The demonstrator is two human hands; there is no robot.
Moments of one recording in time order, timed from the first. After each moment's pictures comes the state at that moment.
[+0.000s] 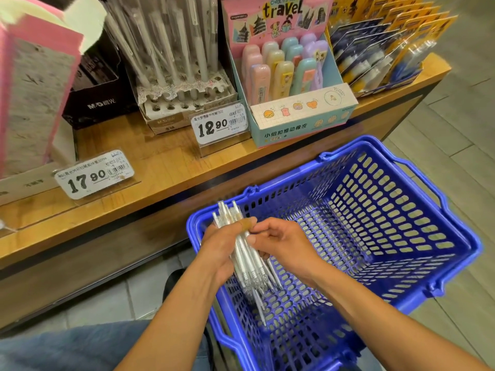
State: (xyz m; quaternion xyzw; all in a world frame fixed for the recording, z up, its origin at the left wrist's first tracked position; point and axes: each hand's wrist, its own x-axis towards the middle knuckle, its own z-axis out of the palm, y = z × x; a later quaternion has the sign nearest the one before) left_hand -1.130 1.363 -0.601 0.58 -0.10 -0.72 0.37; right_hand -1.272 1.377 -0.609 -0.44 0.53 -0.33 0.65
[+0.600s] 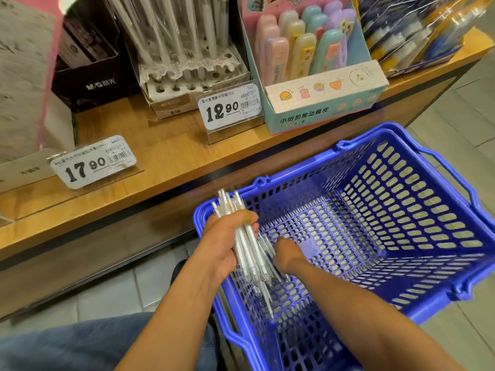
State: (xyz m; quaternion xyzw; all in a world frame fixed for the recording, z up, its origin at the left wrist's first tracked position) left_hand -1.117 1.357 -0.619 0.60 -0.12 -0.70 0.37; right_hand -1.285 1.359 -0.813 -0.60 0.67 0.17 0.40
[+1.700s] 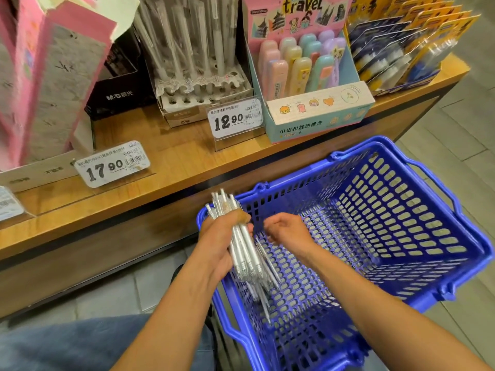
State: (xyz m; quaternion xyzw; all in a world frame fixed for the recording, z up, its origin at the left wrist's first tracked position) left_hand -1.113 1.363 -0.599 0.61 -0.10 -0.68 0.41; right_hand -1.280 1.343 -0.684 -0.41 0.63 -0.26 0.61
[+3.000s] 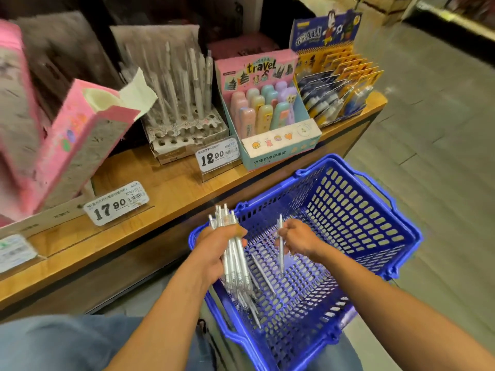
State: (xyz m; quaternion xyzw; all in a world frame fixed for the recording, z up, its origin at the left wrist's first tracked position) left_hand -1.109 1.354 -0.566 0.60 -0.16 -0.72 0.30; right_hand -1.331 1.344 -0.639 -0.47 0.71 -0.14 0.51
